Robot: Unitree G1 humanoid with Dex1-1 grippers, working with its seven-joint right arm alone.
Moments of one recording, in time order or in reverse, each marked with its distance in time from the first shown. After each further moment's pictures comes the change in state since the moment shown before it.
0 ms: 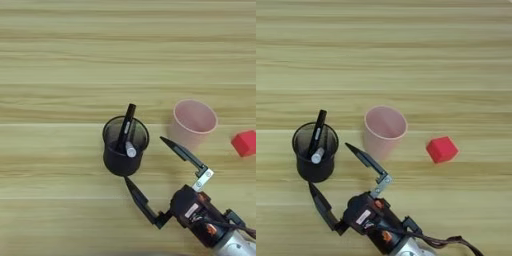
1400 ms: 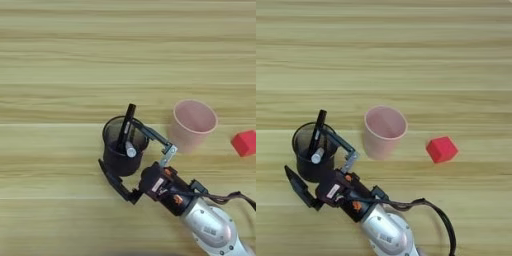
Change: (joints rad) arm -0.222 0.061 0.104 0.121 -0.044 0.044 0.005
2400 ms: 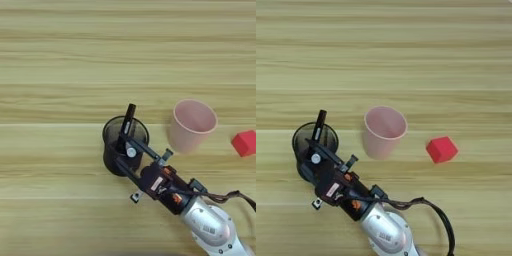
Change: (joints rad) arm -0.005 0.004 0.001 0.004 0.001 0.000 -0.001
